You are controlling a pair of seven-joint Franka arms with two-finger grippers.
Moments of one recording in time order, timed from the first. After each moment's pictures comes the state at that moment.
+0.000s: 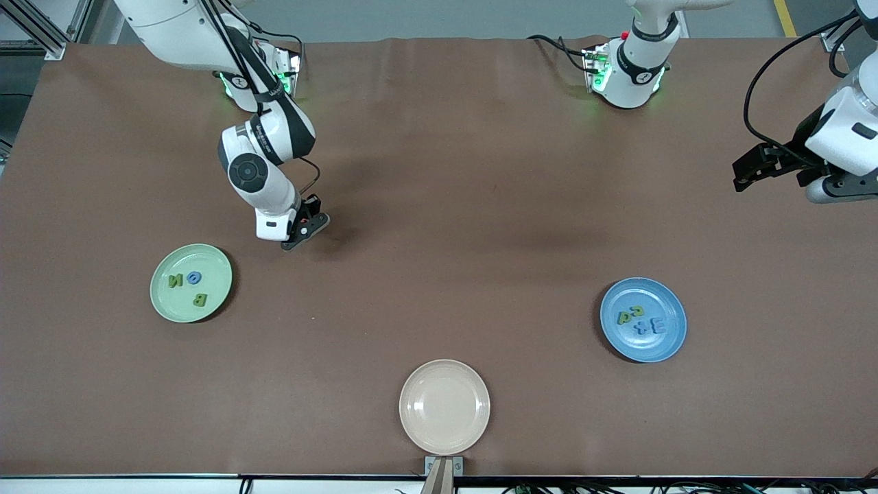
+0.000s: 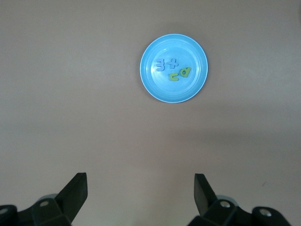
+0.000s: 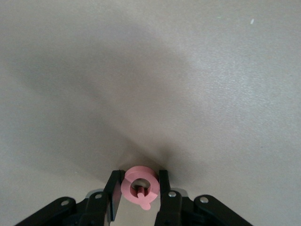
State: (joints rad) left arm 0.01 -0.02 -0.11 -1.63 0.06 1.59 -0.14; right arm 0.30 0.31 0.07 -2.41 -0.02 2.59 -0.29
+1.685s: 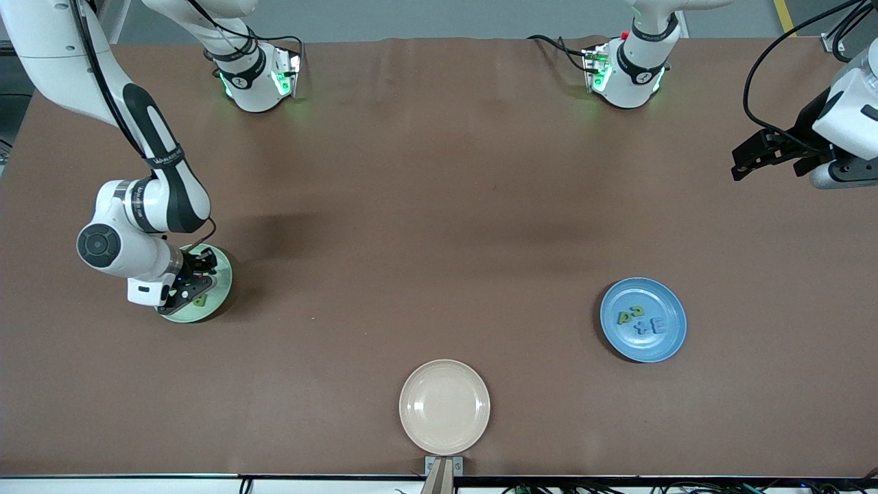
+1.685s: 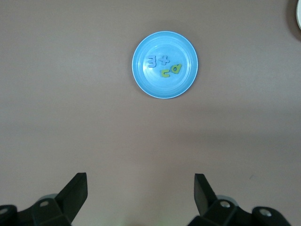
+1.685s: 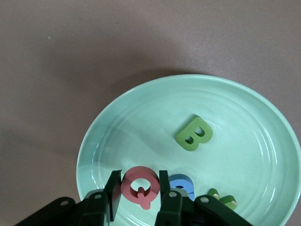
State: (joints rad) left arm 0.01 -0.05 -0.10 -1.63 0.01 1.57 -0.14; right arm -0.09 0.47 0.03 -2.01 -0.11 2.34 -0.60
